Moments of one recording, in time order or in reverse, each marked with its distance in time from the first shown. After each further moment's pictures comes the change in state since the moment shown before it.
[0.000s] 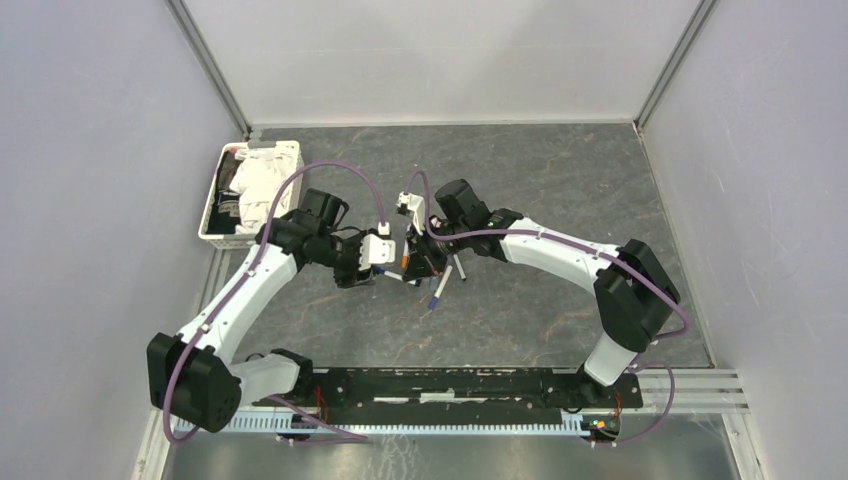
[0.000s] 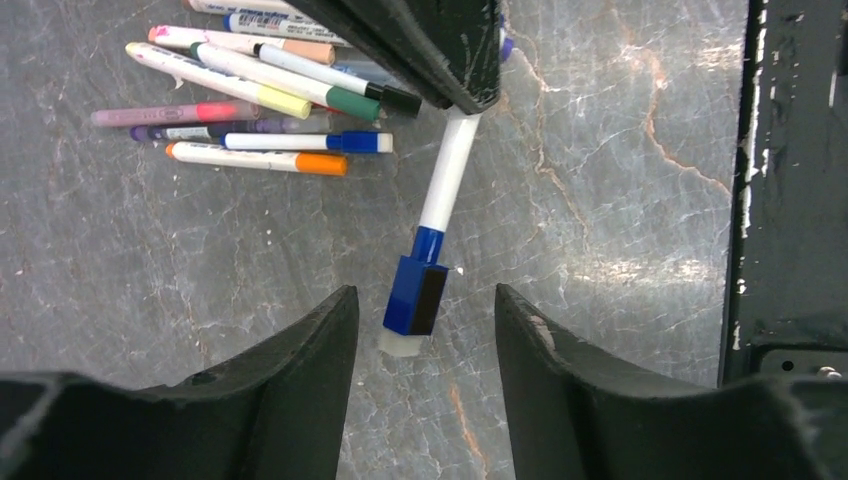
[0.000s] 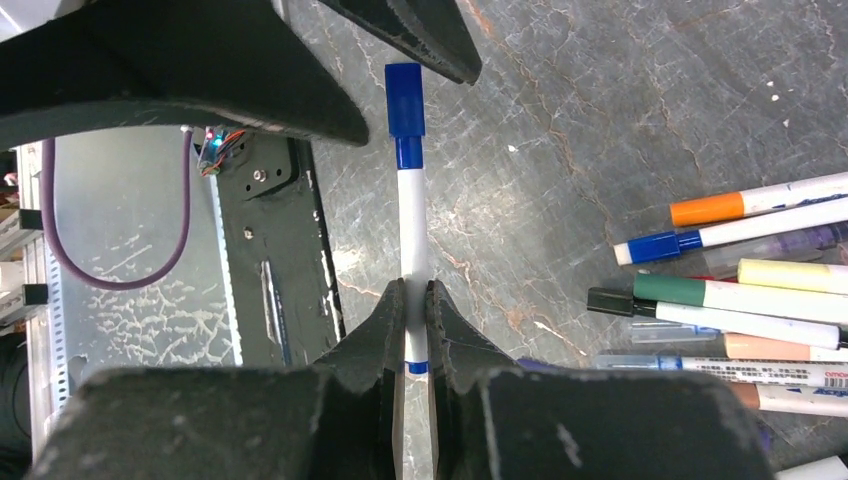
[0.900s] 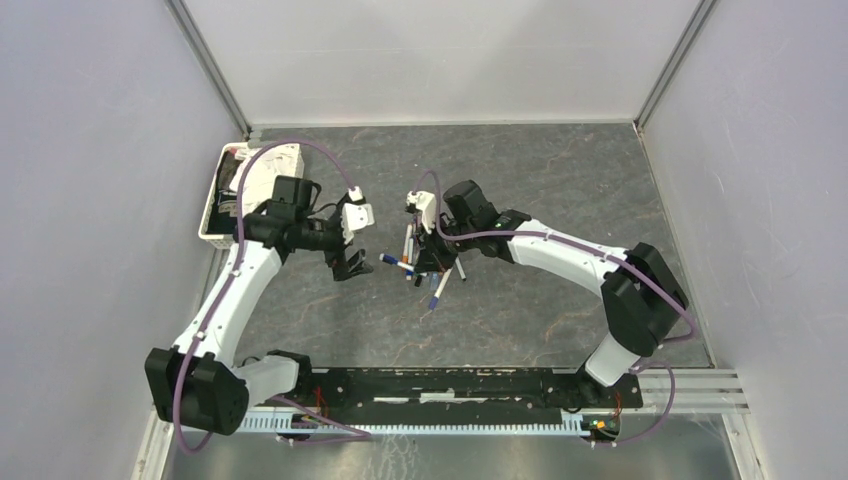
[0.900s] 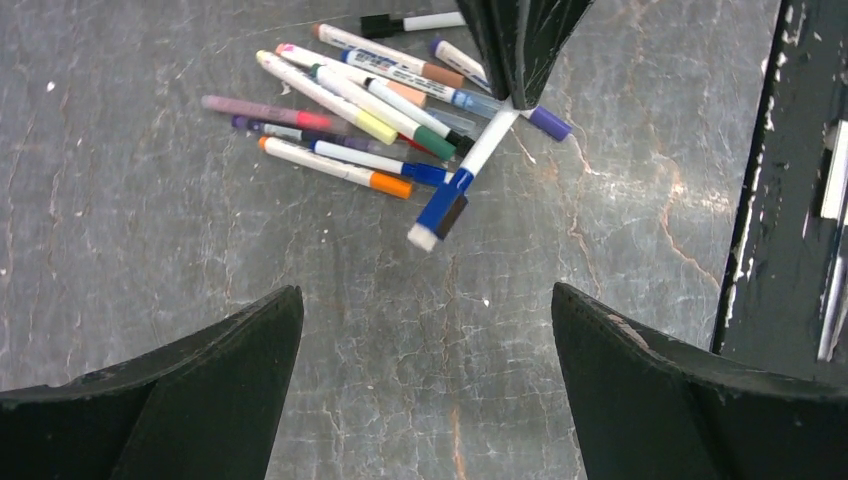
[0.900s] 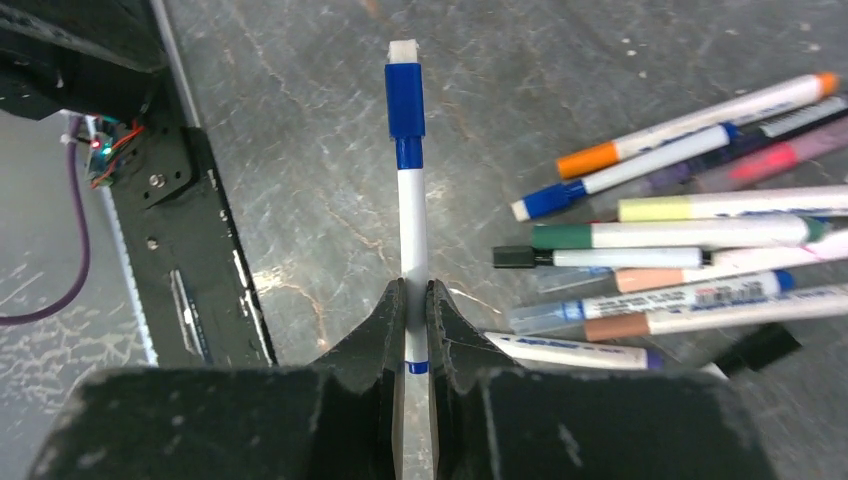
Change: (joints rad) left arm 0.178 -0.021 0.060 0.079 0.144 -0.209; right arm -0.039 -0.051 -0.055 -0.002 0.173 -0.057
